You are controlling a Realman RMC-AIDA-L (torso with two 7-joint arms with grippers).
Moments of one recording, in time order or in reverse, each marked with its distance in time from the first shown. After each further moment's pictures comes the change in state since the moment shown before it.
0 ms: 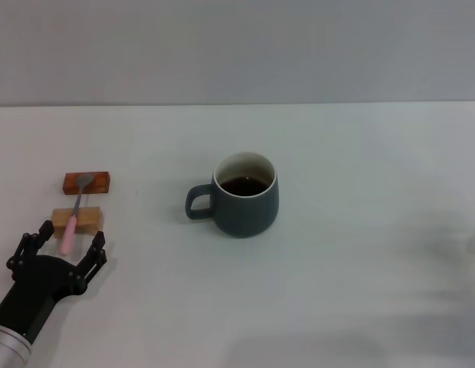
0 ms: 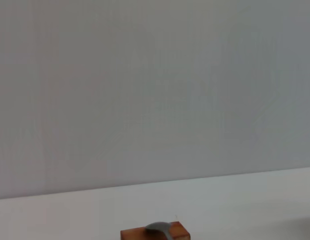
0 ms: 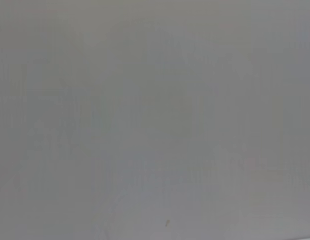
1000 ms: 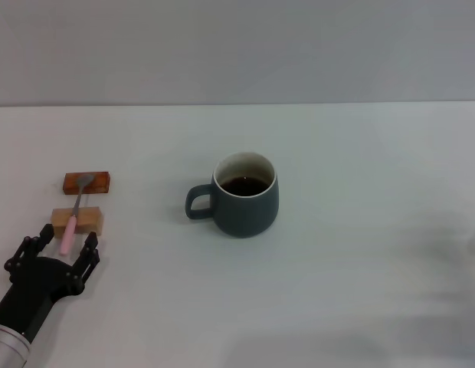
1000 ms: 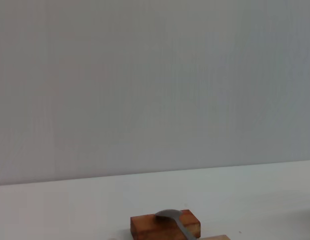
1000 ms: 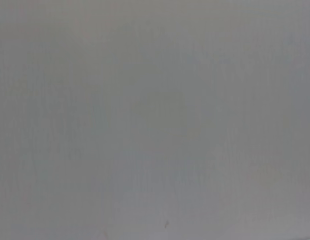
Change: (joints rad) left arm -0.003 0.001 0.001 -0.007 -0.029 -0.038 0.000; right arm -0.005 0.000 0.000 0.000 -0.002 -0.007 0.000
